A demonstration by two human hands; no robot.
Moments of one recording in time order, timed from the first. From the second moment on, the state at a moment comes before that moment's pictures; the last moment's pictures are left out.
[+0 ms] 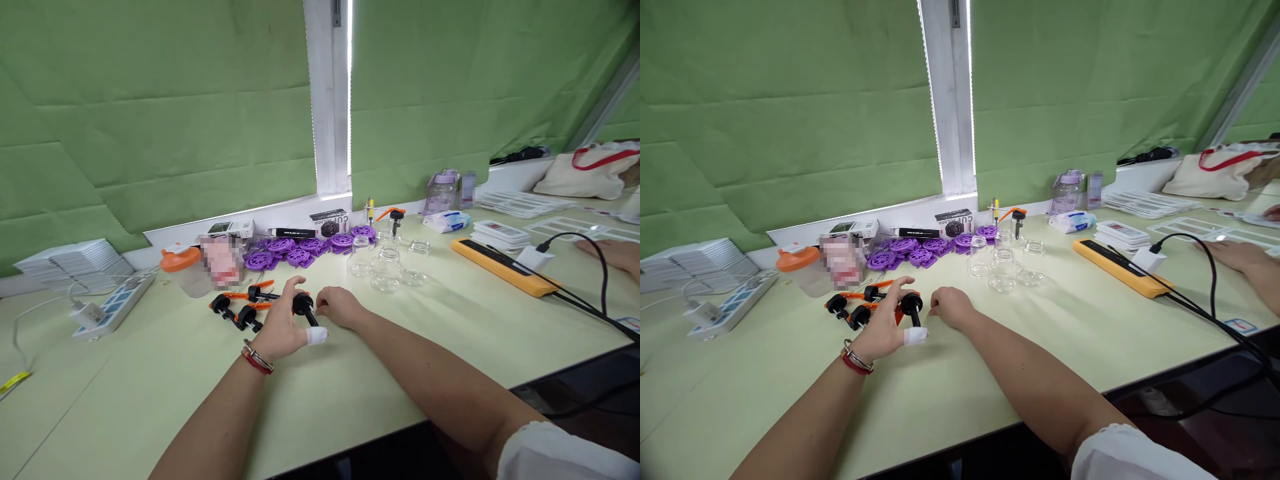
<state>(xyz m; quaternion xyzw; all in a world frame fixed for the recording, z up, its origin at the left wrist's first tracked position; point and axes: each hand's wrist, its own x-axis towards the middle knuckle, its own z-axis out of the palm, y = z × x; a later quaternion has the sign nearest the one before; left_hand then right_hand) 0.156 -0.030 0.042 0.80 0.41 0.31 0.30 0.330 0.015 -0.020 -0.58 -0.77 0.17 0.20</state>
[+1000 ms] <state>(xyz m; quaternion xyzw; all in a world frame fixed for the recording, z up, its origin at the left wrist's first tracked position) 0.147 -0.018 0.037 0.77 0.39 0.26 0.43 0.339 -0.022 0.012 -0.31 -0.73 0.43 0.43</state>
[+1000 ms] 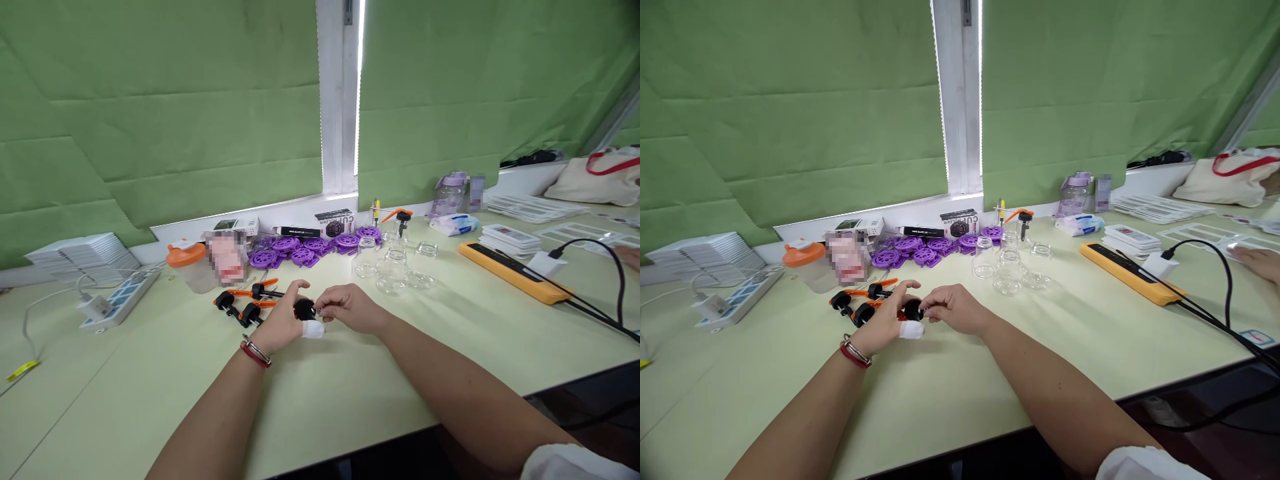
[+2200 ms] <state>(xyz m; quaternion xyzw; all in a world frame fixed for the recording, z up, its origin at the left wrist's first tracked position) 0.152 -0.025 0.043 0.76 0.36 0.18 0.51 0.338 -0.020 0.014 -0.25 -0.89 0.16 0.36</state>
